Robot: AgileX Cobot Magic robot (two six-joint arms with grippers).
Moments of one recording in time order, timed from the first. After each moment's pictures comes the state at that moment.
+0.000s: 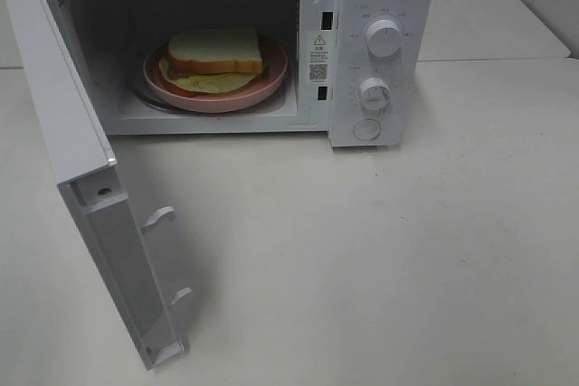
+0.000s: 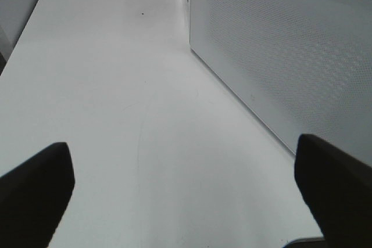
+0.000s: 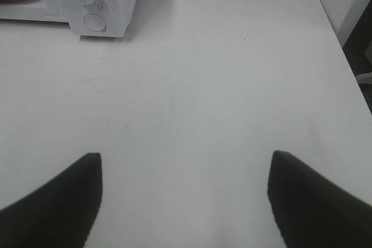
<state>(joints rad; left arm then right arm) -0.01 0.00 -0.50 -0.06 1.04 0.05 0.10 0.00 -0.51 -0.07 1.05 0.04</state>
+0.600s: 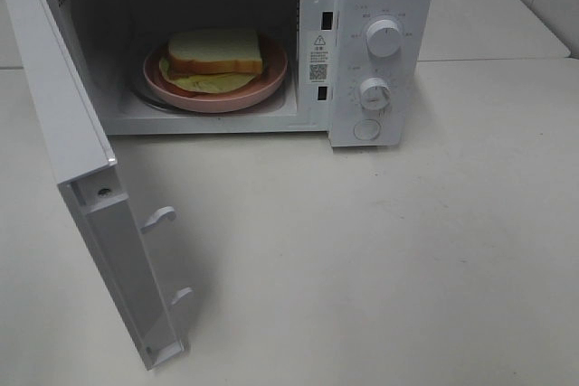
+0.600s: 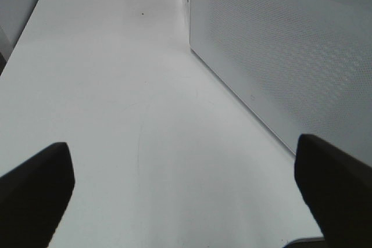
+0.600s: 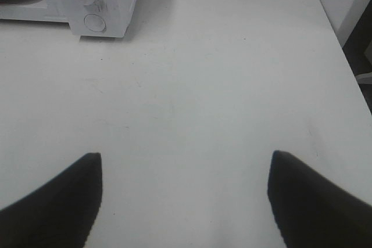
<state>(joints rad) -0.01 0.00 -0.50 -0.06 1.04 0.05 0.10 0.00 -0.51 -0.07 1.05 0.04</state>
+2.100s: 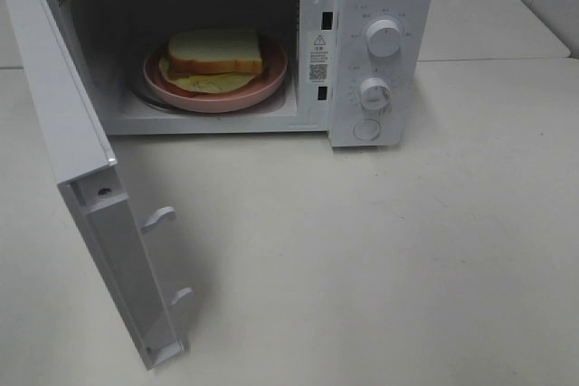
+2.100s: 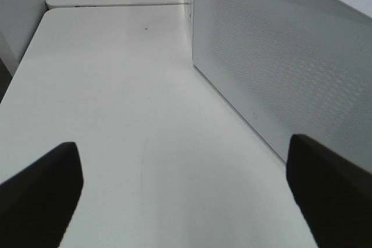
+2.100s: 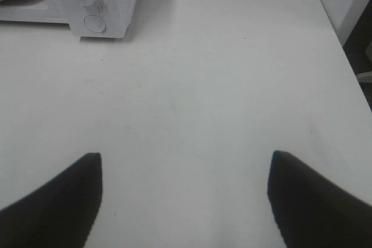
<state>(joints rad) -0.01 0.08 -0.53 -0.06 0.98 0.05 0.10 0.00 -0.51 -0.07 1.05 0.05</state>
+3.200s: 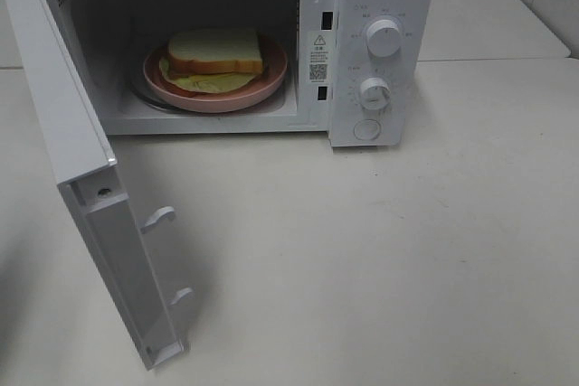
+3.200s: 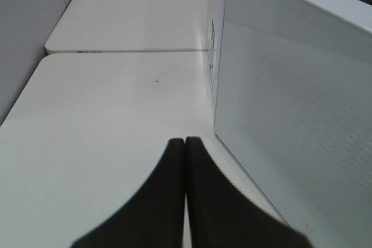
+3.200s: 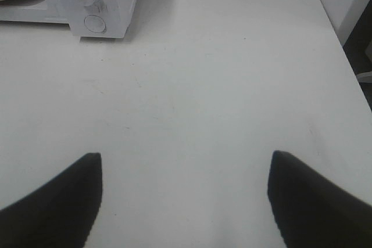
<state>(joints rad) -0.01 0.72 -0.29 -0.05 -0.03 0.05 0.10 0.00 -0.51 -0.07 1.05 0.05</state>
